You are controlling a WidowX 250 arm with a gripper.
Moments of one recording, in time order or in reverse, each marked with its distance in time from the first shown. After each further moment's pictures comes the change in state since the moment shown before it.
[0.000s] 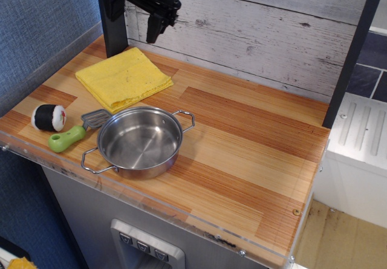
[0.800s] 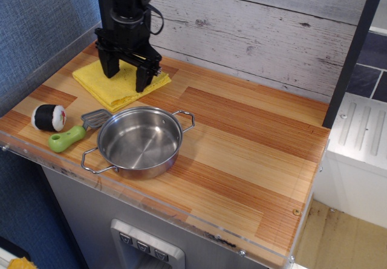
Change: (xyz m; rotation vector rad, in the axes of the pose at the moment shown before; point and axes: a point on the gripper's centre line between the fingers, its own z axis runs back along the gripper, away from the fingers) arm -0.014 -0.004 -0.102 -0.151 0.175 -0.037
